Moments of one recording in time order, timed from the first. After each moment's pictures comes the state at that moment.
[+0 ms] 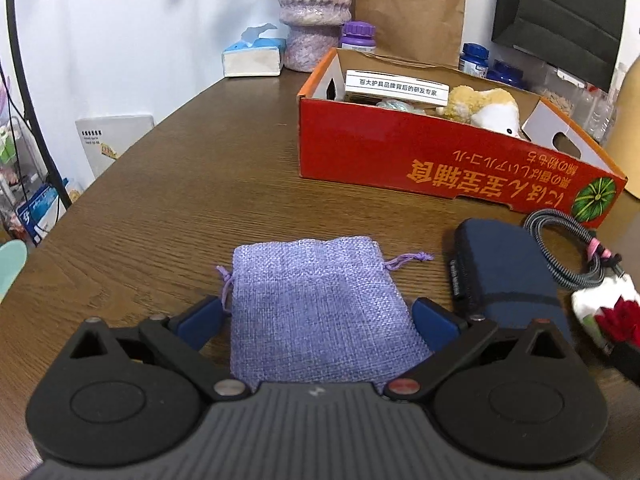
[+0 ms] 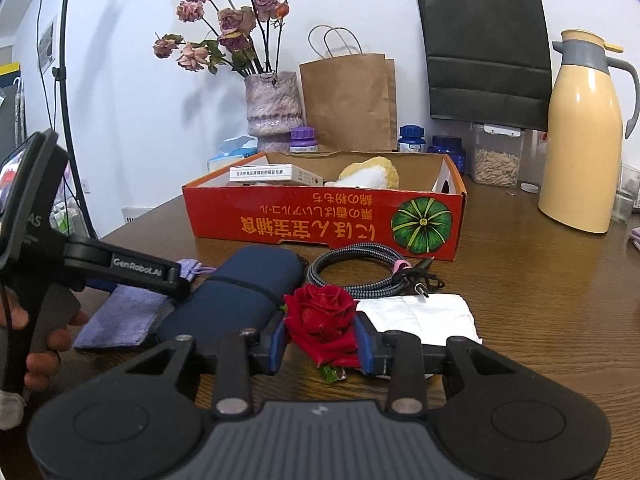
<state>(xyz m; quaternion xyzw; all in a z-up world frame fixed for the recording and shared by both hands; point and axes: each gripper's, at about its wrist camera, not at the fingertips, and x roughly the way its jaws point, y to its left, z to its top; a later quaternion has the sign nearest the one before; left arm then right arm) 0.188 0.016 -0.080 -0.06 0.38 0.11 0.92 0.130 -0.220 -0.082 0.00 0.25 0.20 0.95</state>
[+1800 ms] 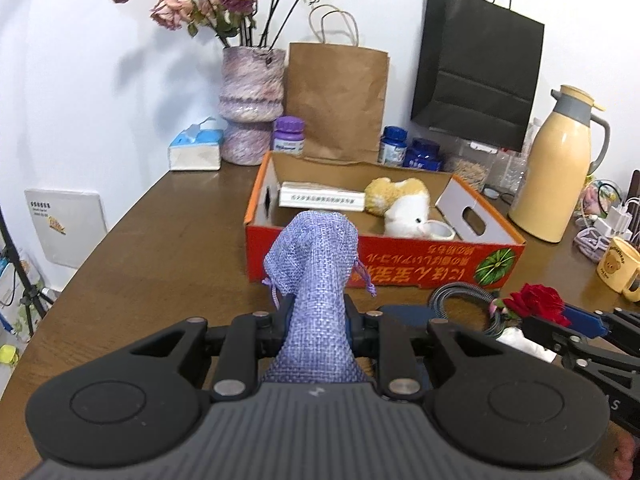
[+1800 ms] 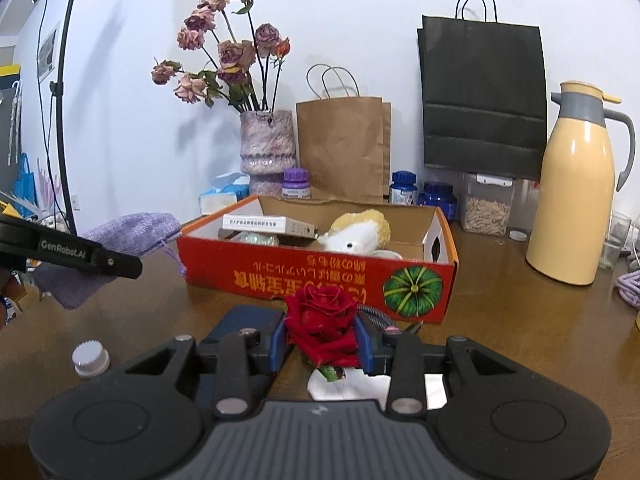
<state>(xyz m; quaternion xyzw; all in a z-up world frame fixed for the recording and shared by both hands) 0.159 0.014 -0.009 -0.06 0.28 0.00 0.96 0.140 -0.210 -0.045 -0.02 0.20 0.18 0.96</state>
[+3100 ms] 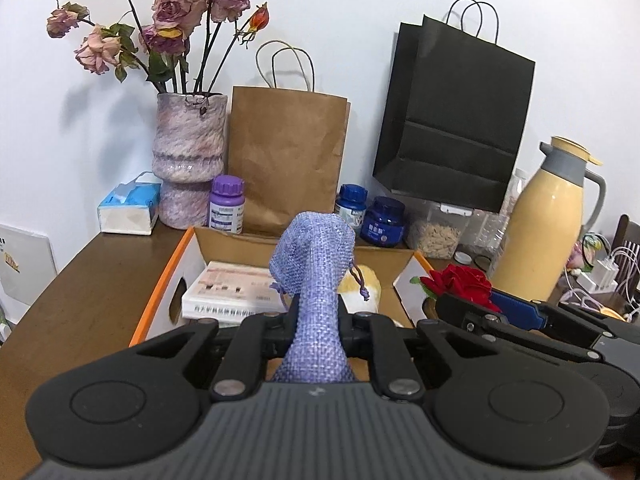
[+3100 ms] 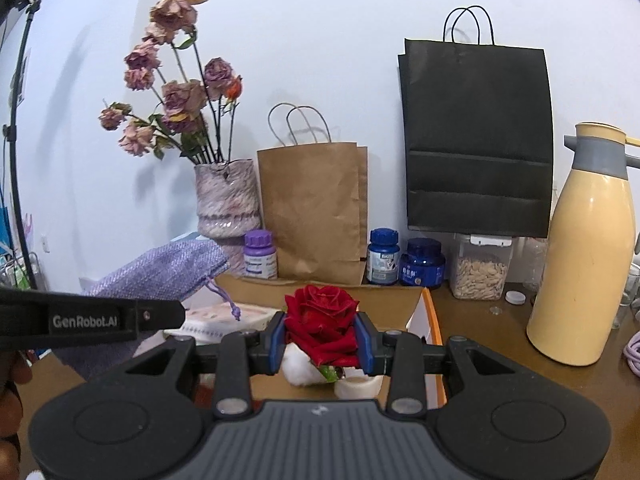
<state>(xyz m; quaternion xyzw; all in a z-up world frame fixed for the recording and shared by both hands) 0.266 -0.036 0.026 -0.08 0.23 -0.03 0.97 0.260 -0.201 0.007 0.00 0.17 0.15 0.97</state>
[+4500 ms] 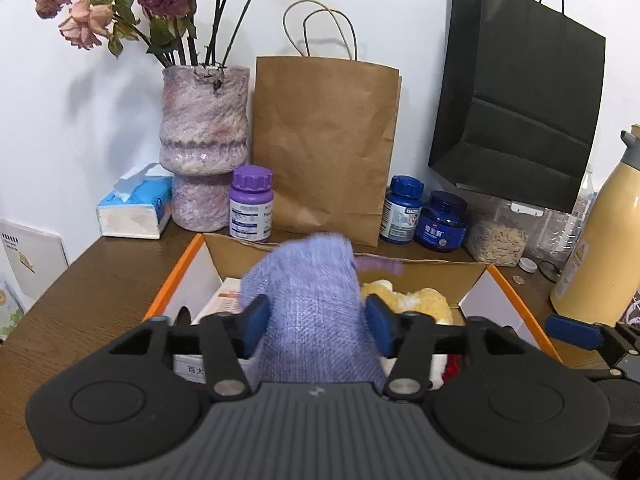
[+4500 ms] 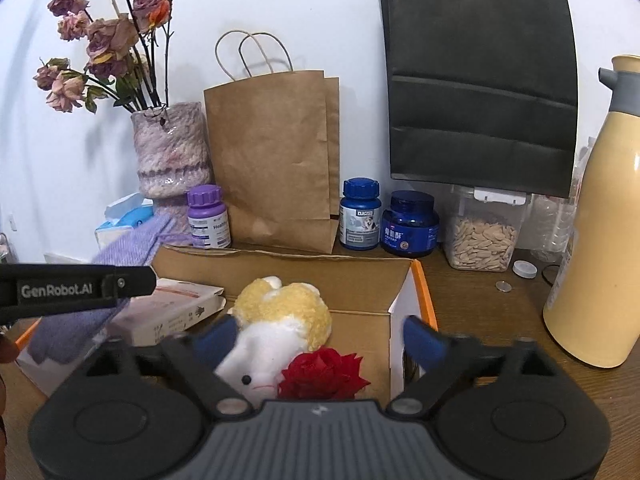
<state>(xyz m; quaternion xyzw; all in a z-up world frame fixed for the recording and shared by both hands) 0.361 -0.026 -0.006 -0.07 0.24 0.03 0.97 0.372 -0.199 -0.032 0.00 0.24 0.12 0.96</state>
